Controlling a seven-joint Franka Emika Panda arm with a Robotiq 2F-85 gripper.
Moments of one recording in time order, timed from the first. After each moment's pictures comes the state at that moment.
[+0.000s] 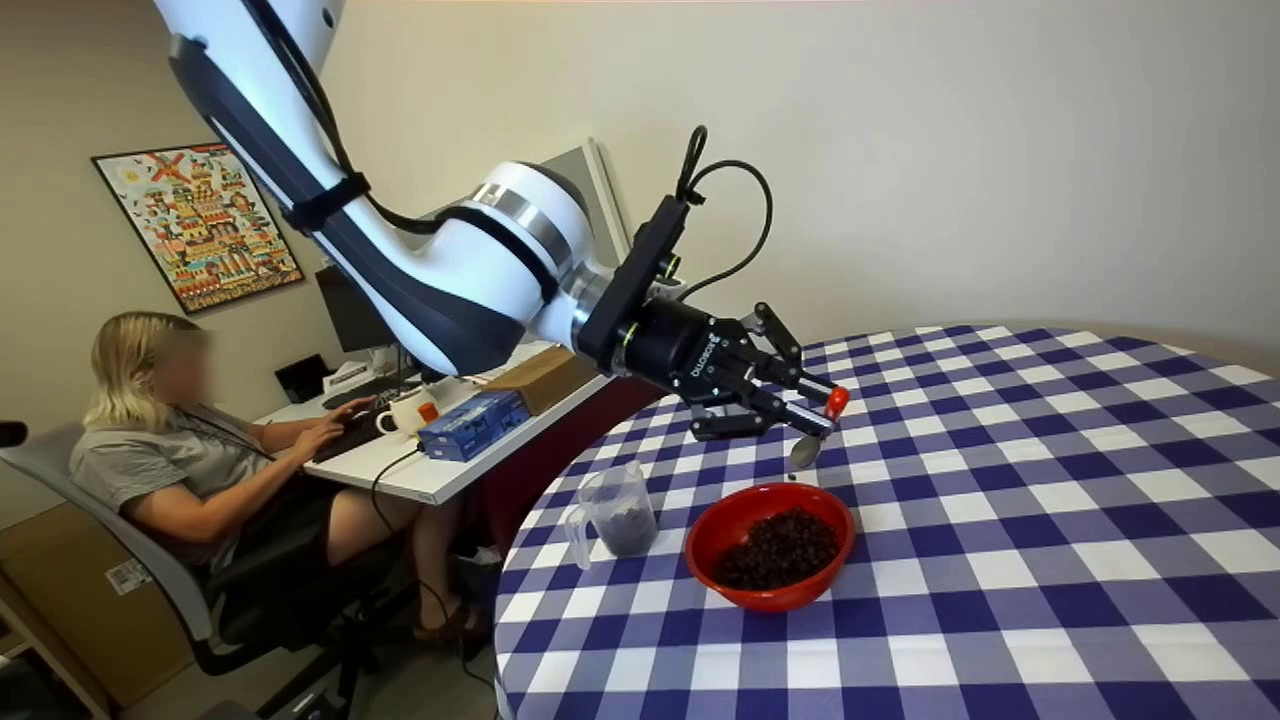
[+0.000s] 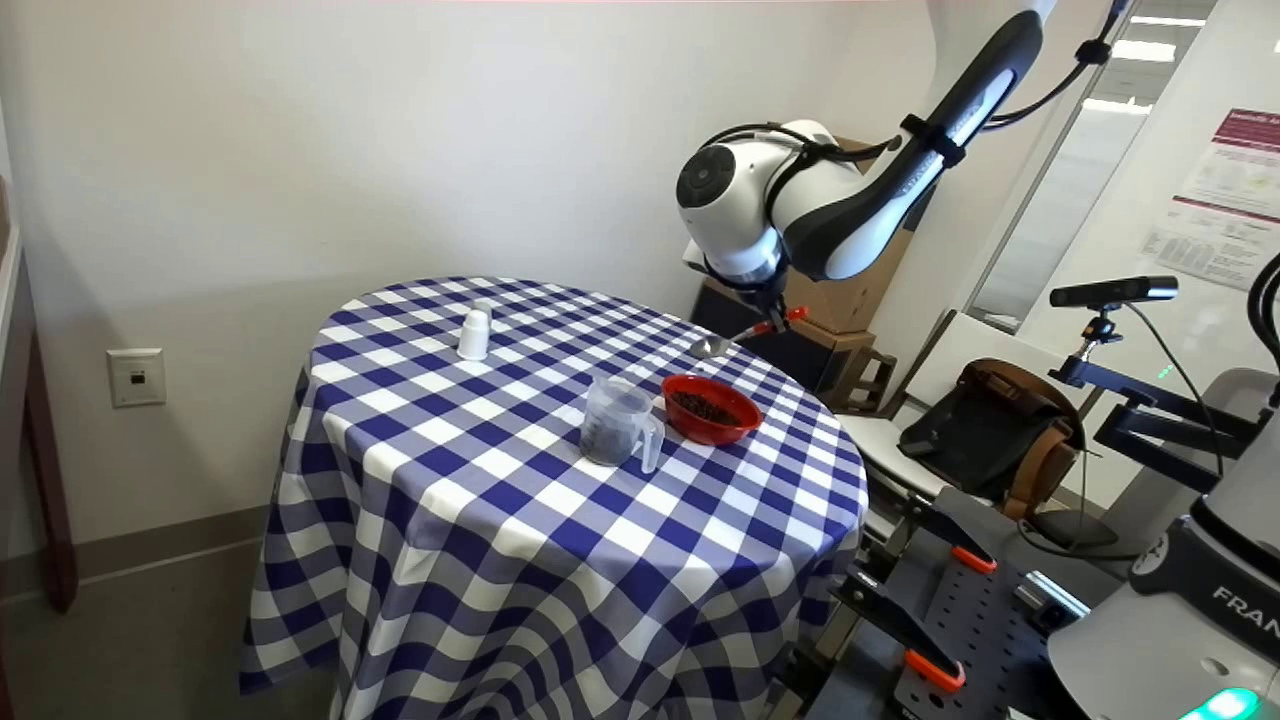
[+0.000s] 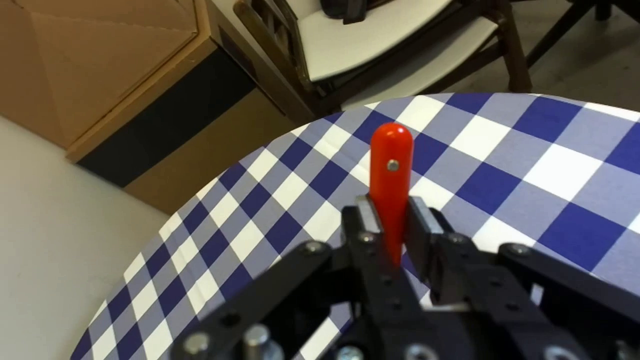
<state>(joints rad) -0.08 0.44 -0.07 -2.21 -1.40 2.08 0.09</state>
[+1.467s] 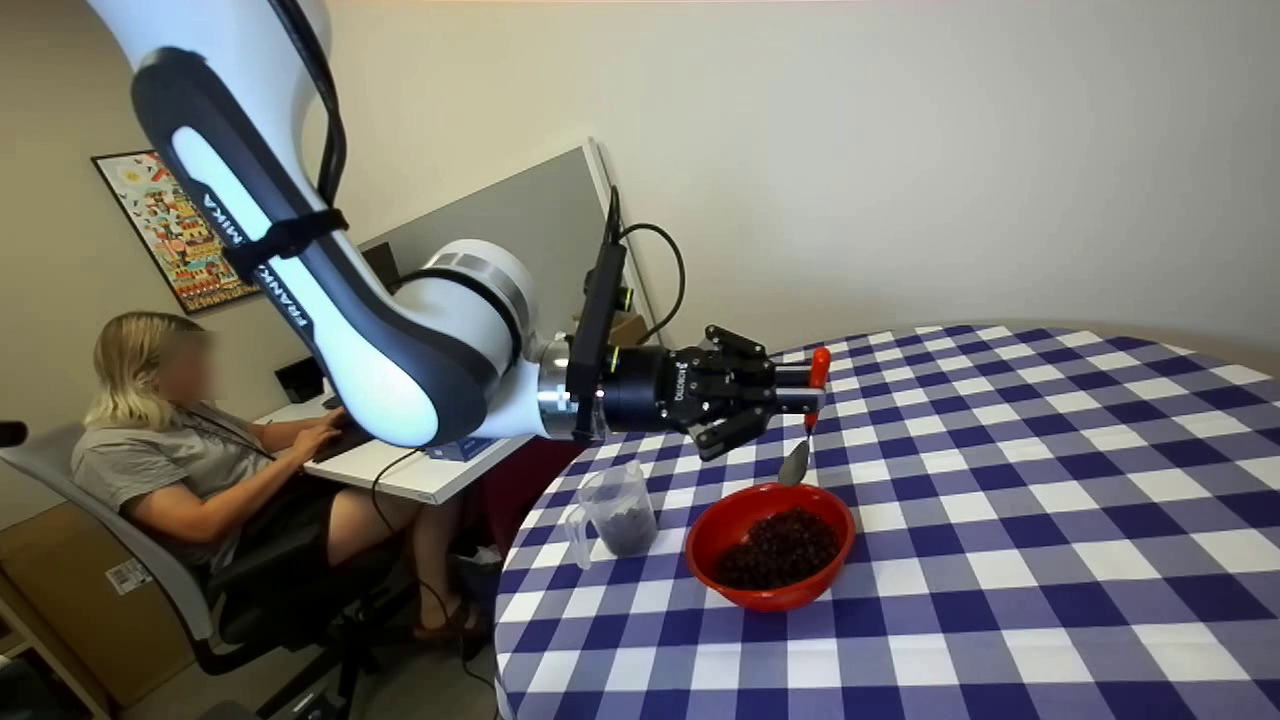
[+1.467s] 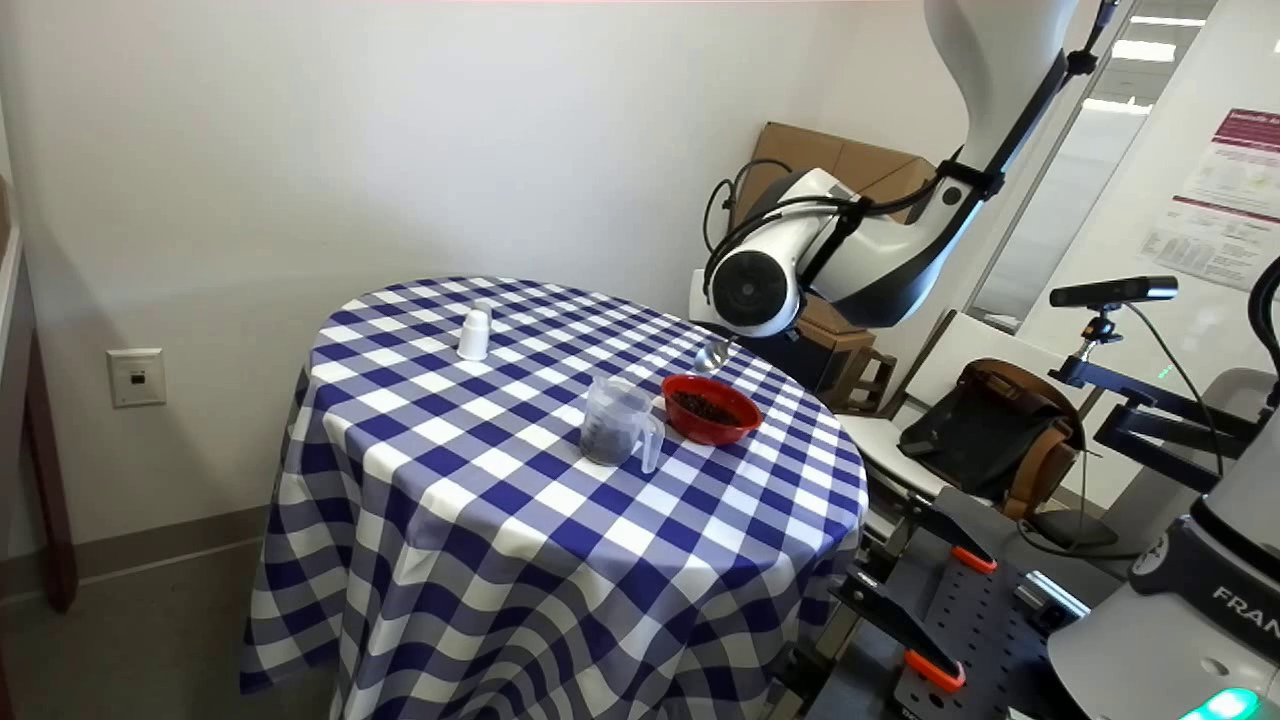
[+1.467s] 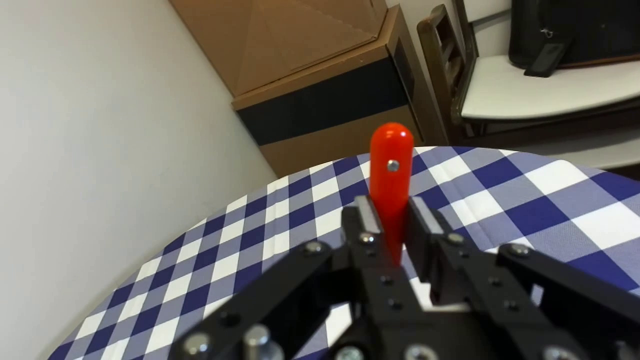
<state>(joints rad) -0.04 0.45 -0.03 -2.37 -1.91 1.92 0.19</state>
